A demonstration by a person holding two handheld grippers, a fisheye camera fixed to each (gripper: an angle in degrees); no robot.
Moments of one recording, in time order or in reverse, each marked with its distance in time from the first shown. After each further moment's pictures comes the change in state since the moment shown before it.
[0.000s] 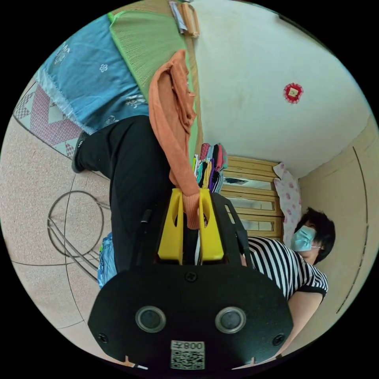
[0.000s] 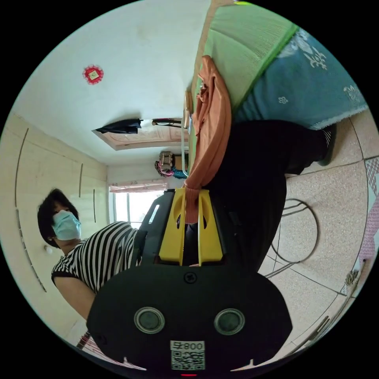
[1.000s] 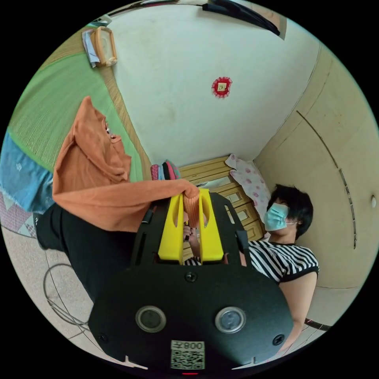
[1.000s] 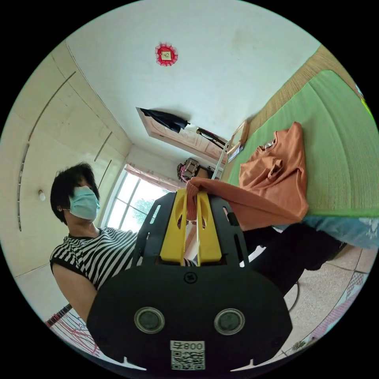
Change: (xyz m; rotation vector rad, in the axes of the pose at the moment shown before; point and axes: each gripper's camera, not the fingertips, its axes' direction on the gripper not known) left arm 0.214 -0.075 -0.071 0.120 0.270 0.360; right arm -0.142 -0.126 -0.066 0.066 -0.036 -0.417
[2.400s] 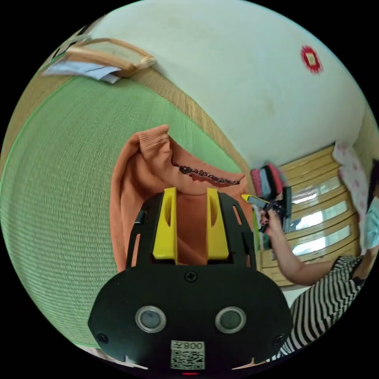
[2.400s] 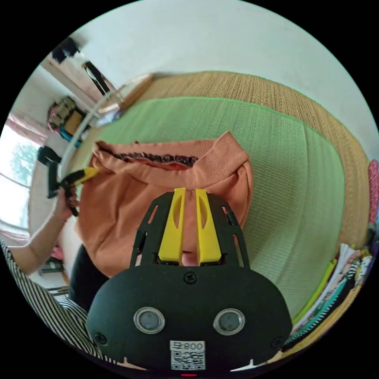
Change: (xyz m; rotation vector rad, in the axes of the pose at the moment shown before) left arm 0.182 -0.352 0.248 -0.184 -0.827 0.100; right arm 0.155 -0.410 0.399 -0.487 1.108 -0.127
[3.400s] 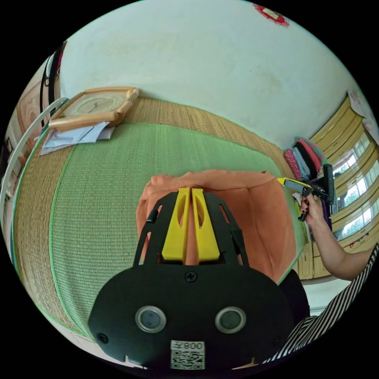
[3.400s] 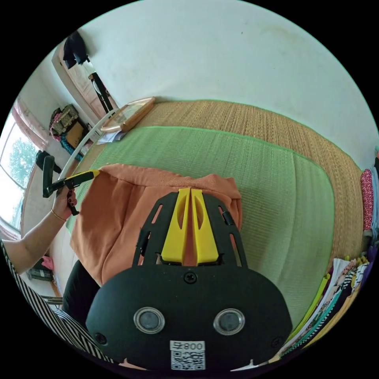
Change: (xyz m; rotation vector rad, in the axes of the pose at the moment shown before) left arm 0.163 -0.063 -0.083 -0.006 -0.327 0.163; right arm -0.023 -0.032 -0.093 0.202 -0.004 0.016
